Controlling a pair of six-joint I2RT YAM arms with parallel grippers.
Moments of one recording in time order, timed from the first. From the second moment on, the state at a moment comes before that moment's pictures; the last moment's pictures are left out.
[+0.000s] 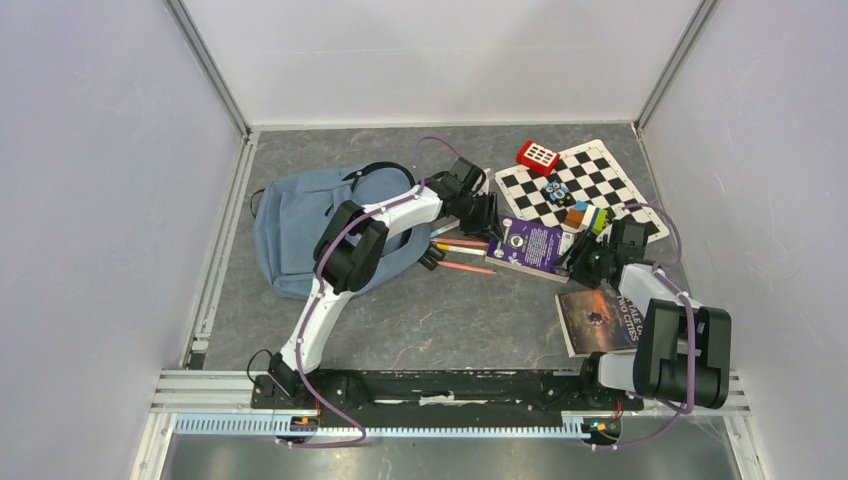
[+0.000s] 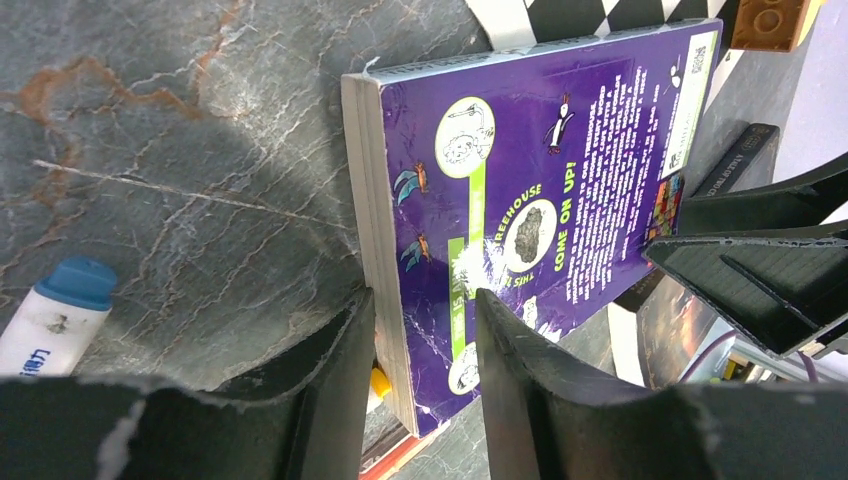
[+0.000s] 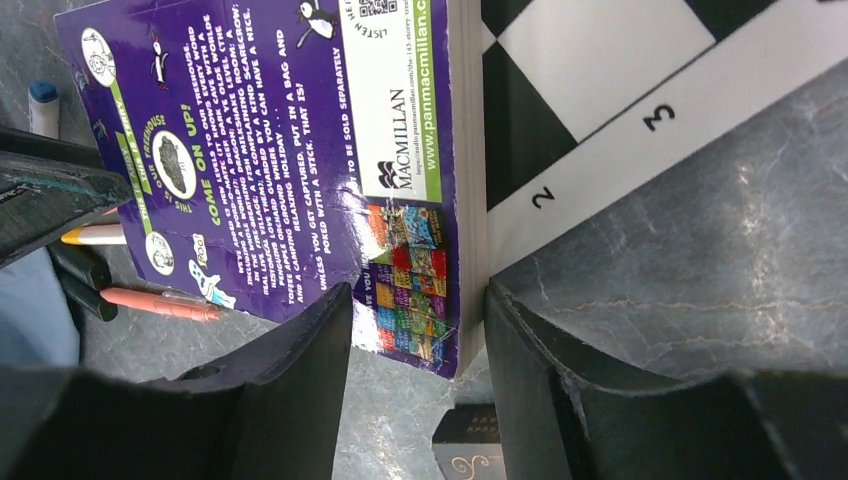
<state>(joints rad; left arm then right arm) -0.72 2.37 1.86 -0.41 0.46 -0.61 -0.19 1.32 0.53 -0.17 -0.35 0.43</state>
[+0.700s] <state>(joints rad) -0.71 2.36 1.80 -0.31 0.51 -0.64 -0.19 1.23 0.46 -0.07 -0.44 0.65</state>
